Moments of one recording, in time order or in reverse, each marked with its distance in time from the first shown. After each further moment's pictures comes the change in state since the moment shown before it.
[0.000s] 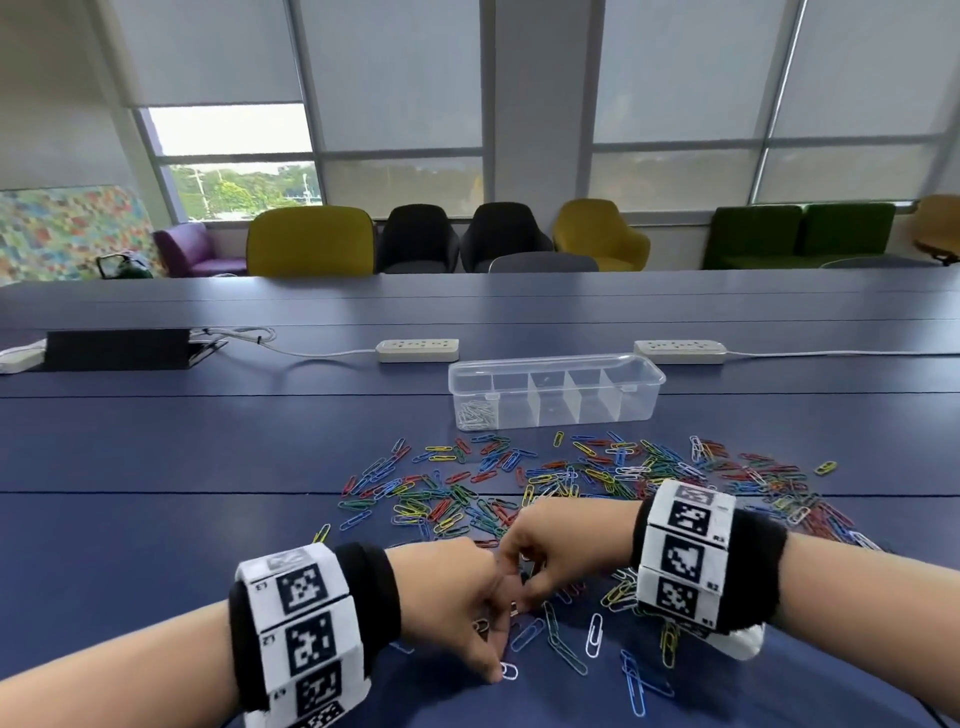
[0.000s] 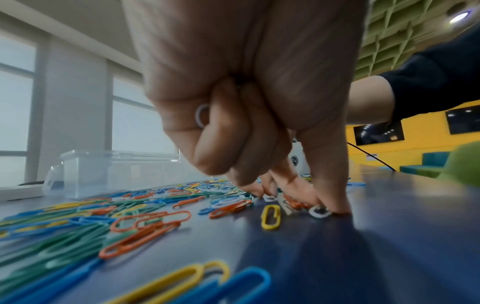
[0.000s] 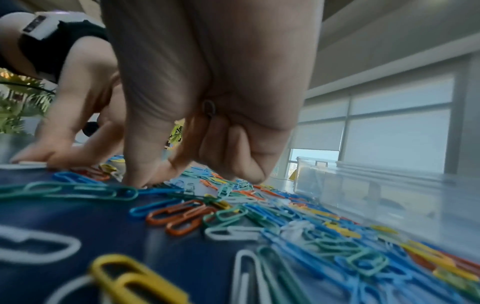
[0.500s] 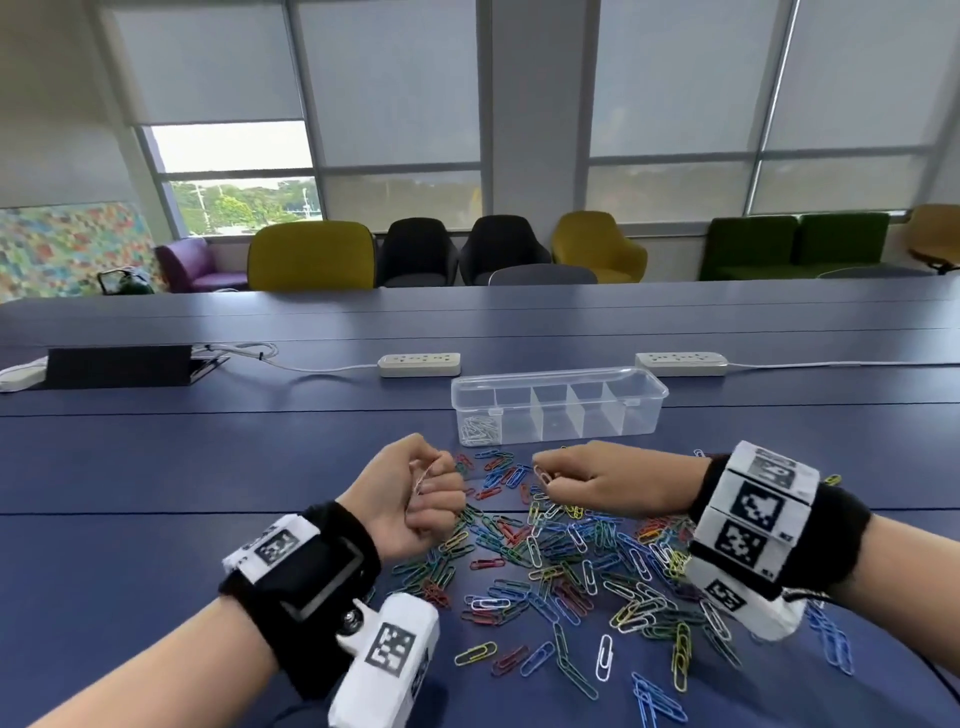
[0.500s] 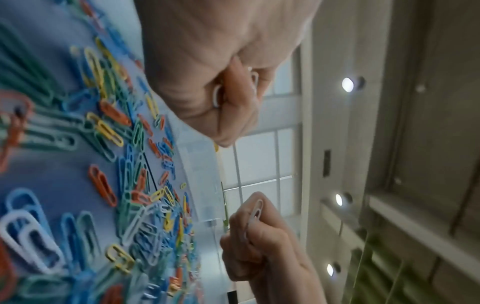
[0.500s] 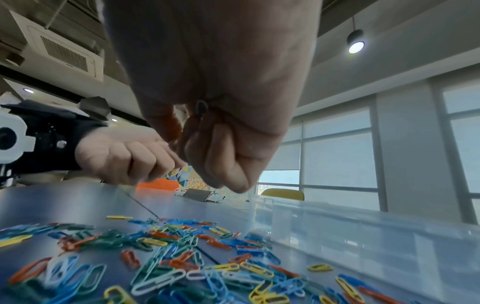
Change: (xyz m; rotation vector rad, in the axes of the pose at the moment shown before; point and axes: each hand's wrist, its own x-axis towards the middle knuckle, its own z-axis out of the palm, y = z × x) left_hand 0.004 -0.051 -0.037 -2.132 0.321 -0.083; right_hand -0.028 0.017 -0.045 0.131 0.230 0.159
